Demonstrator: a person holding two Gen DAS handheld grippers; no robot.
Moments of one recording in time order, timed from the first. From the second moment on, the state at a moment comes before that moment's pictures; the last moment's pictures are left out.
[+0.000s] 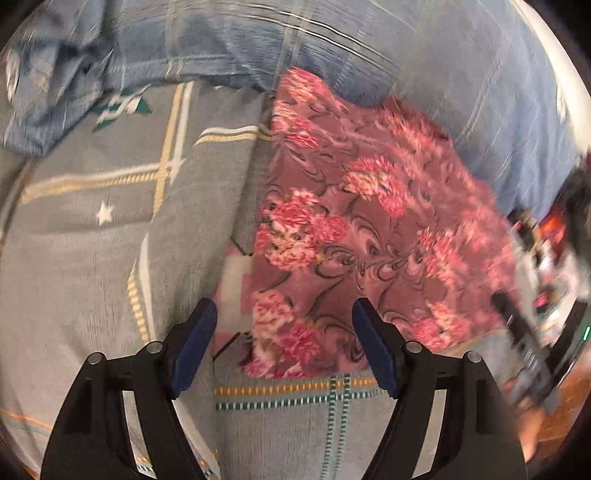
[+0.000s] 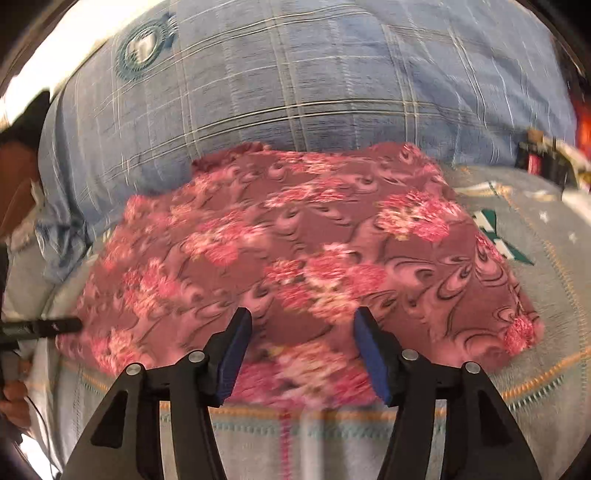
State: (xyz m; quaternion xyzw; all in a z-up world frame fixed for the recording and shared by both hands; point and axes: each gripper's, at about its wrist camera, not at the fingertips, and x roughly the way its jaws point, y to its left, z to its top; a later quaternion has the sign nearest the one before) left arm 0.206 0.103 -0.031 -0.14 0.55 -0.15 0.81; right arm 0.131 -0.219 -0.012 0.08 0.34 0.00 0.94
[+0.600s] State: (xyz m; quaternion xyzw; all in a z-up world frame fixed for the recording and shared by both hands) left arm 0.233 0.186 -0.020 -0.28 0.56 -0.14 0.77; right arm 0.149 0.032 -0.048 -0.29 0.29 0.13 0.90
